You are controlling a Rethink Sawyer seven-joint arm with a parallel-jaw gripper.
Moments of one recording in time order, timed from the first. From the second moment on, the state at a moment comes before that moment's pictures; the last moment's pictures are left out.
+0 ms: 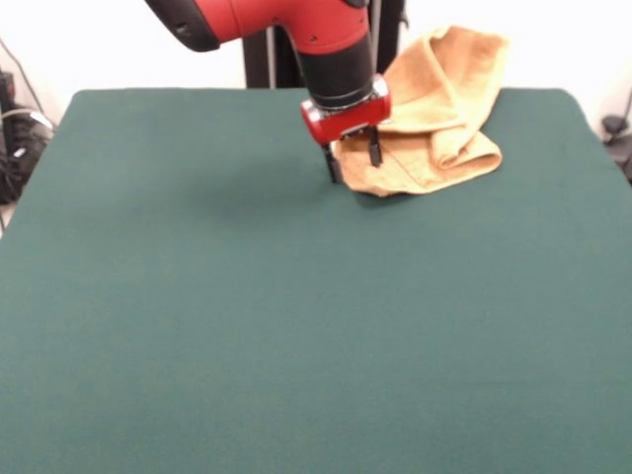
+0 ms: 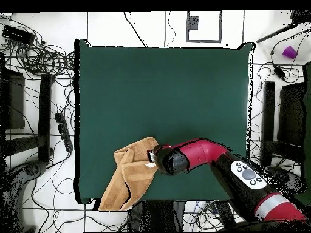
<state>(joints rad) -0.71 -0.43 0.58 1.89 -0.80 0.47 1.81</state>
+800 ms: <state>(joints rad) -0.70 -0.44 0.54 1.90 -0.79 0.40 1.81</state>
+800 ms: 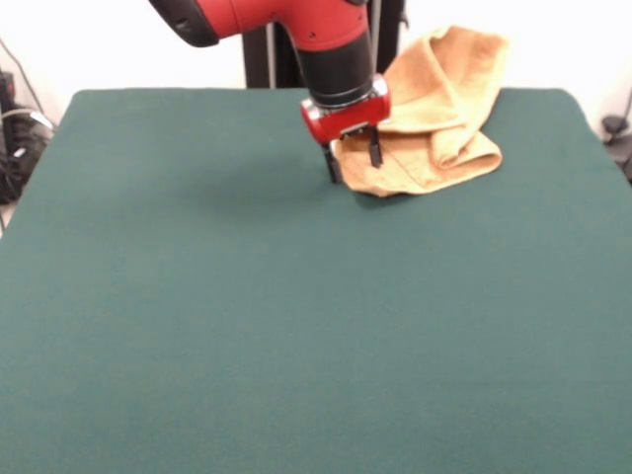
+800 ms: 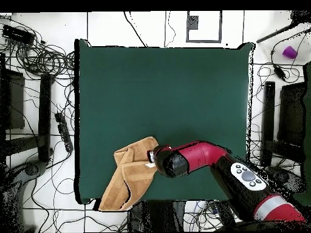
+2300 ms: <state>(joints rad) -0.67 -0.44 0.47 1.89 -0.70 0.36 1.81</state>
